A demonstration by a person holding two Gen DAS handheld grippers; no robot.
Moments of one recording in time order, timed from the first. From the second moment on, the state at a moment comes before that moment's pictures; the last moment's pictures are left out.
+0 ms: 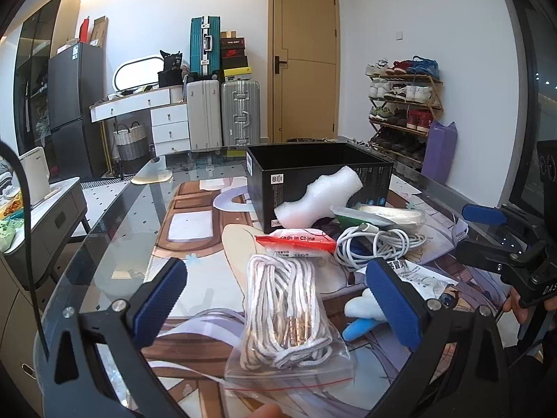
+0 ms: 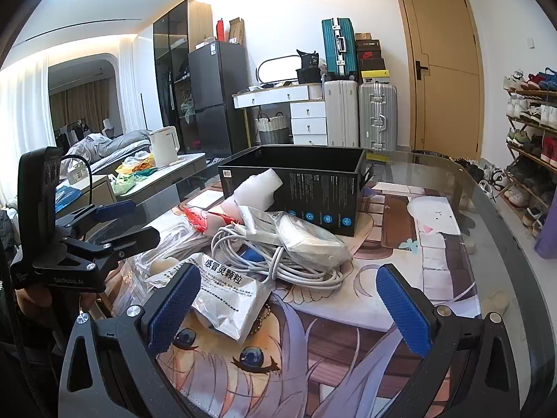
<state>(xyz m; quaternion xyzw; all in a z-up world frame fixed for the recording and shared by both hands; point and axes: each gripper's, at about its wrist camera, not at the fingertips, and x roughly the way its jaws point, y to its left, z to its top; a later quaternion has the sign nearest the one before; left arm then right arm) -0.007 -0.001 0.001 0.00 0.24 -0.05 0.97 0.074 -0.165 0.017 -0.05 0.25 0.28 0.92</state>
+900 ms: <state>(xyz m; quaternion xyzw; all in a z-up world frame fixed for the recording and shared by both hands) -0.016 -0.001 0.006 0.01 0.20 -0.04 0.98 0.072 -0.169 0.016 -0.04 0.24 0.29 0.93</state>
